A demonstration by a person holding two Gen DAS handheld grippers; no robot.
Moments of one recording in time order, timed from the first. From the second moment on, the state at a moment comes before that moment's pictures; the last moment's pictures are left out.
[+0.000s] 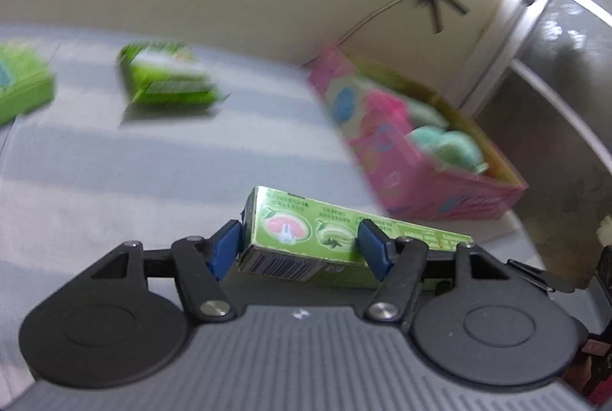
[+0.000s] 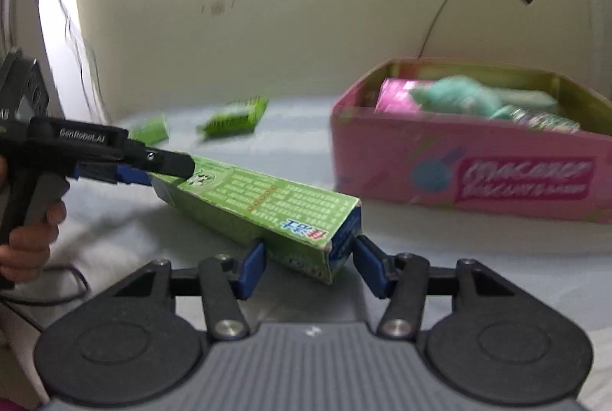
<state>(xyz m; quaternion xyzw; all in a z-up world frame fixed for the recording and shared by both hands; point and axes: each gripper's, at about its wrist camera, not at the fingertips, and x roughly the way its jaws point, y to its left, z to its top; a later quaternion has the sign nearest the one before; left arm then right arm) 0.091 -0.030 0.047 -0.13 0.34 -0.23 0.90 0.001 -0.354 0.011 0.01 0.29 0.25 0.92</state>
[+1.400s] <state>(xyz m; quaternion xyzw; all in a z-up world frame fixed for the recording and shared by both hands) 0.147 -0.171 0.099 0.06 0.29 -0.16 0.94 0.041 -0.450 0.047 0.13 0.19 0.11 0.97</state>
